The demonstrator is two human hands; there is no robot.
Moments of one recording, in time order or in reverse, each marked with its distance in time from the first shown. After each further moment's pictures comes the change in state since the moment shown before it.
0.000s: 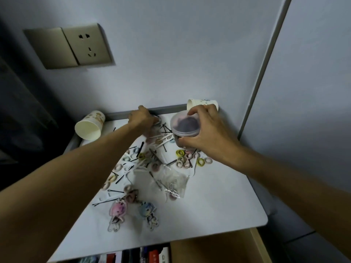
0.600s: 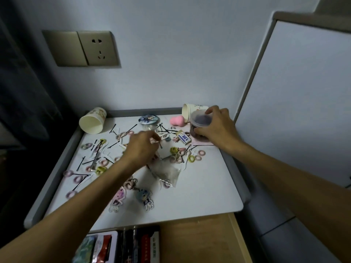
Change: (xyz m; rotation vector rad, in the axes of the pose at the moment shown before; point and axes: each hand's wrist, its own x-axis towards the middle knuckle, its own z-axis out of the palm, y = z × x) left_hand -0.162 -0.016 -0.029 -0.193 -0.069 0.330; right_hand 0.006 0.024 -0.025 -0.109 0.074 0.257
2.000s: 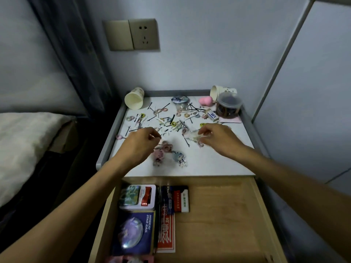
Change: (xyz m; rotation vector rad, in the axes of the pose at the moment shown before) left_hand -0.133 -0.035 -0.074 -0.025 -0.039 -0.111; right_hand -0.106 -0.043 0.041 0.058 -0.335 -0.149
